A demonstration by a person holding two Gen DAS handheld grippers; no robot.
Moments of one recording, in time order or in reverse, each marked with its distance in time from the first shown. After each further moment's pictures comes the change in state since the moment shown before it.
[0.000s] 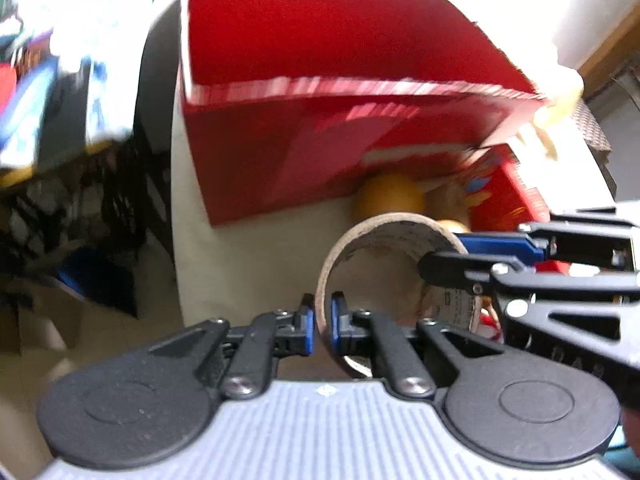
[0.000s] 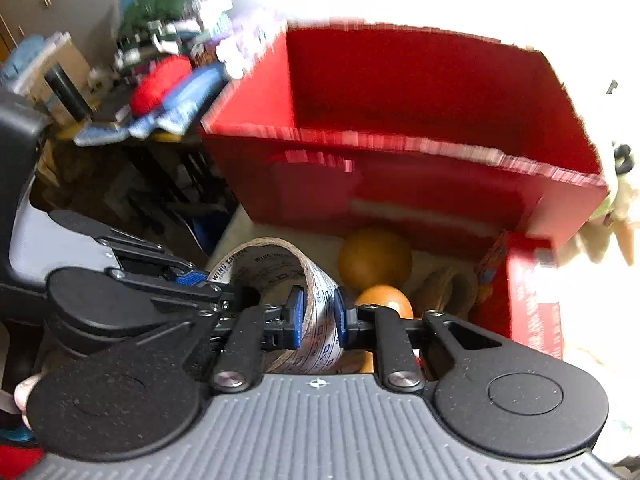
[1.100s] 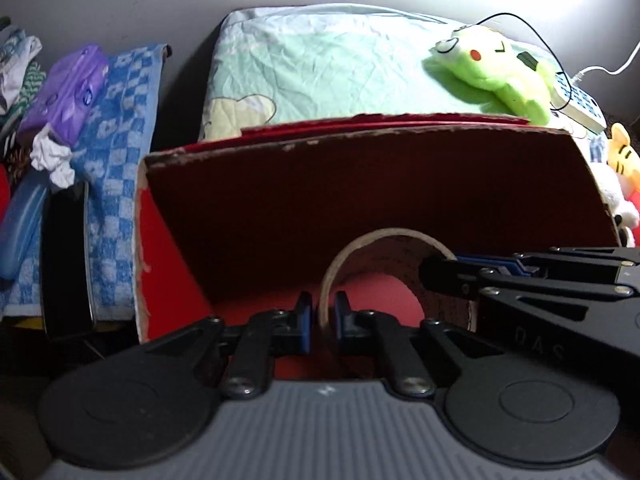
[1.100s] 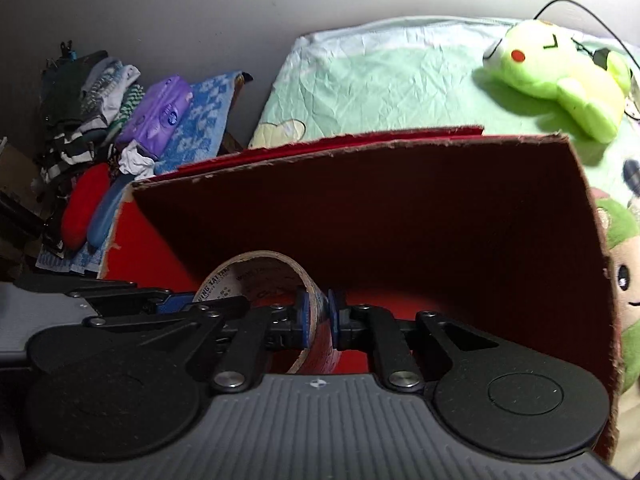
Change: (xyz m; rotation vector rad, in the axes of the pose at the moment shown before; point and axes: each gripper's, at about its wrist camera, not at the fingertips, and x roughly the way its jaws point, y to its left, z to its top) left arm 0.089 0.046 0.181 -0.134 0.021 0.159; right arm 0.109 -0.104 0.155 0.218 0.054 0.005
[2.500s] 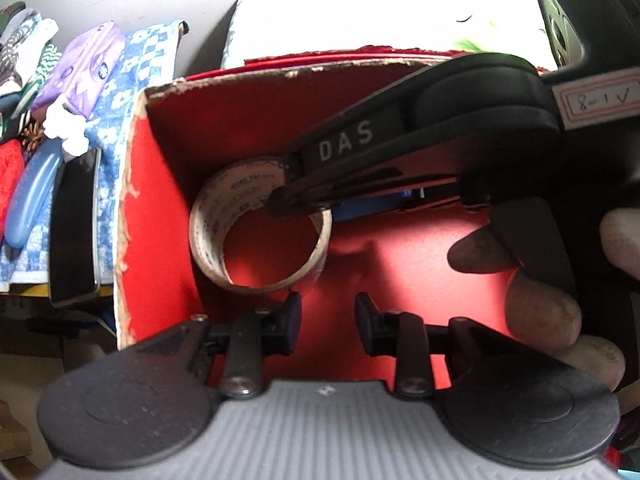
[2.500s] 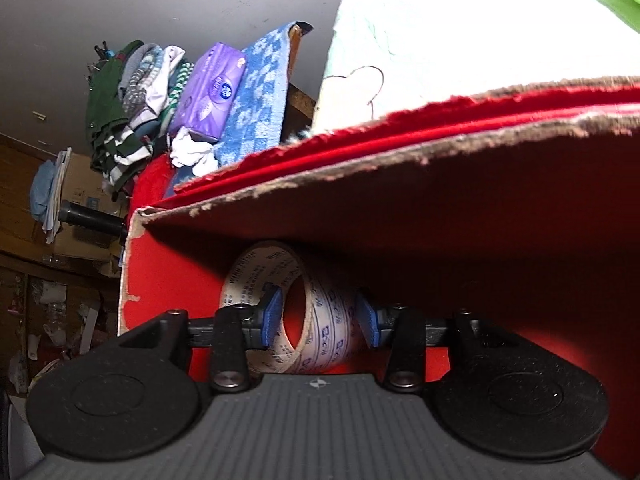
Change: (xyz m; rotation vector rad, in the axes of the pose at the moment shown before) left arm 0.006 -0.008 -0.028 0.019 0.035 0.082; right arm 0.072 -0.011 0.029 0.103 0.175 0.351
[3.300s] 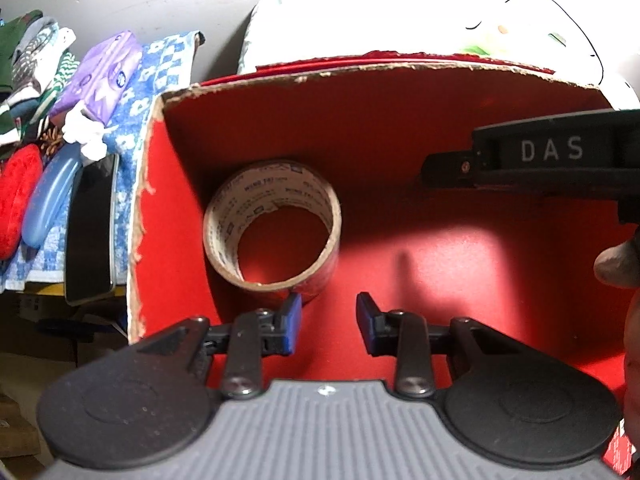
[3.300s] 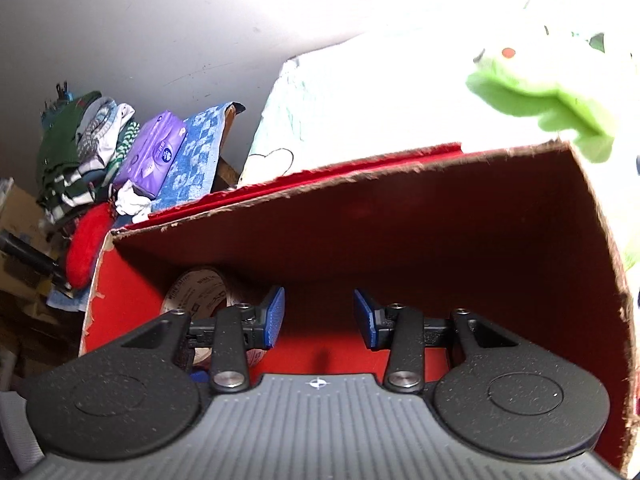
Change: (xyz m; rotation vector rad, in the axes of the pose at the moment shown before) left arm -0.009 -0.010 -0.006 -0.007 -0.043 0.056; right arm -0.060 0.007 -0.031 -0.075 -0.267 -0.289
